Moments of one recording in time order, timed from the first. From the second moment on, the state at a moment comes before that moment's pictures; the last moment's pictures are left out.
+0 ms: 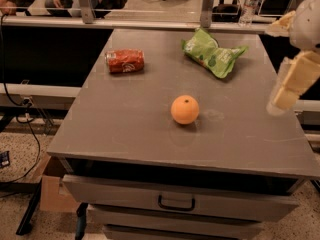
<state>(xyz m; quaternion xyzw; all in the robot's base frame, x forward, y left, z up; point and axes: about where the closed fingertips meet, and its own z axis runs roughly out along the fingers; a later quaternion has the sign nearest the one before) 0.483 -0.210 0.987 -0.62 0.75 0.00 0.23</state>
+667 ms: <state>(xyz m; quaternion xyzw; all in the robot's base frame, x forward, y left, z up) 0.567 -0.183 0.985 -0.61 0.74 0.04 0.29</state>
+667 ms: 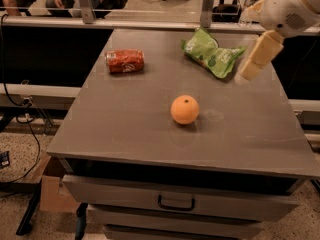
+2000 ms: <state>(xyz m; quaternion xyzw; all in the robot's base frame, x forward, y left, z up) 0.633 -0.149 0.956 -0.55 0.74 0.09 0.37</state>
